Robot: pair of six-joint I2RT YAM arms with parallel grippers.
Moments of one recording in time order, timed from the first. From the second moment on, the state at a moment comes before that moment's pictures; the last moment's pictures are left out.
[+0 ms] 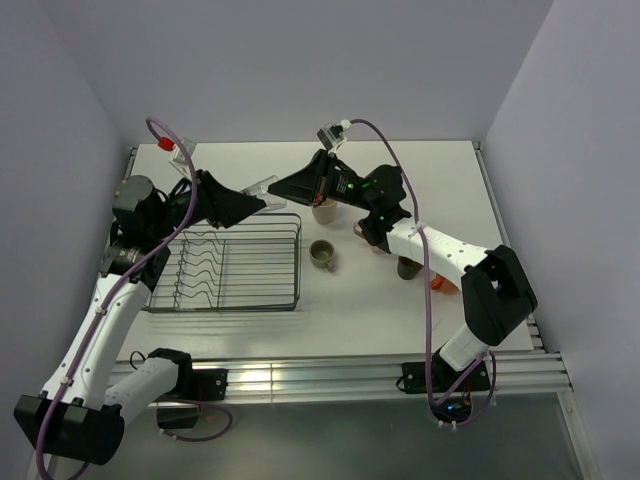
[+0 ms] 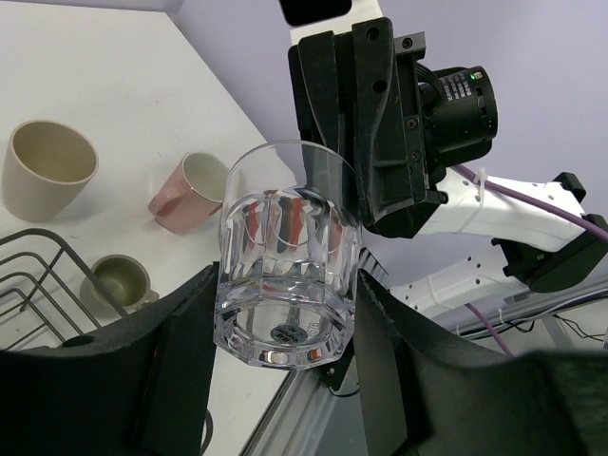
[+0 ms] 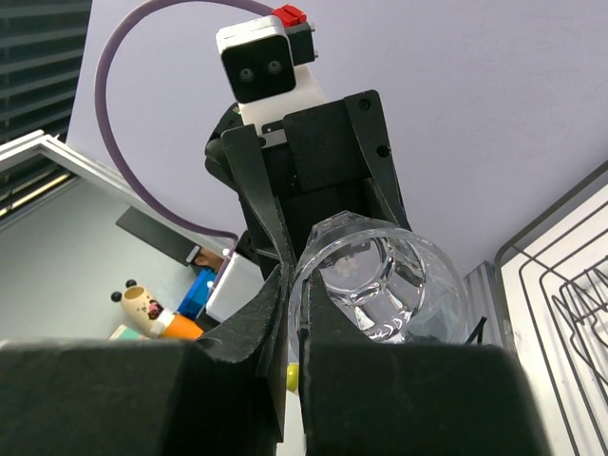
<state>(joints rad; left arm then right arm) -0.22 0.97 1.00 -0.02 0.81 -0.74 0.62 1.58 1.11 0.95 -0.74 1.44</state>
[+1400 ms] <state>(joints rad) -0.04 1.10 1.37 -0.78 0.07 -0.49 0.44 1.23 0.92 0.29 -0.44 0.98</state>
